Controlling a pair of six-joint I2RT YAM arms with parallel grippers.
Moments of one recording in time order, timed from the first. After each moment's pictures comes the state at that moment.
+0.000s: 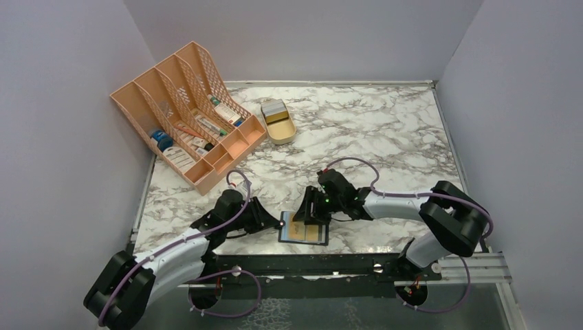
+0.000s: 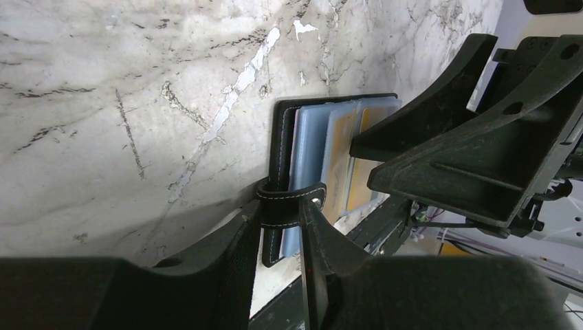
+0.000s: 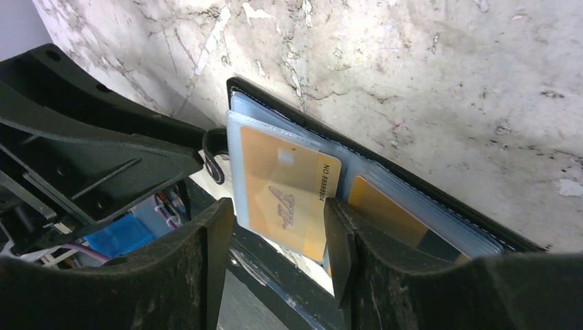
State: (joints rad) left arm -0.60 0.90 0.11 0.13 0.35 -1.01; right arm 0.89 1.52 0.61 0.08 -0.29 1.05
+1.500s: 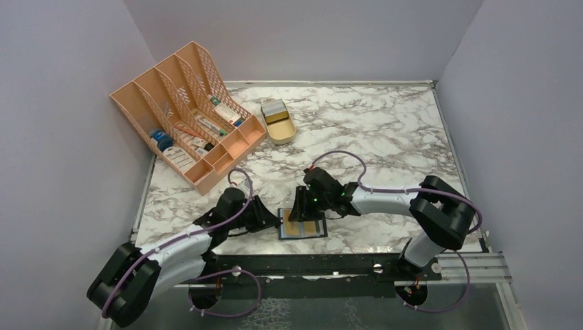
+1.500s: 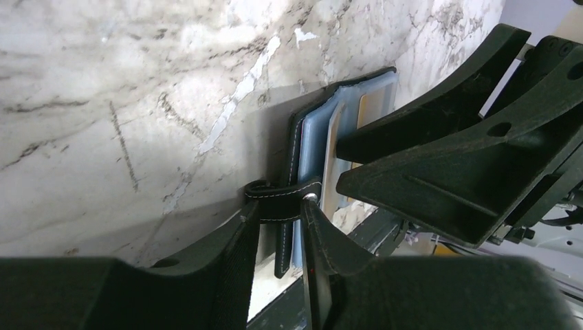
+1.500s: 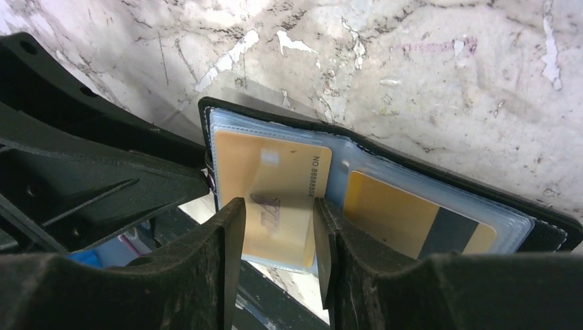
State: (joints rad) left arm -0.60 0.95 0.11 0.18 0.35 -1.05; right arm 0.96 1.61 0.77 -0.03 -0.19 0.95
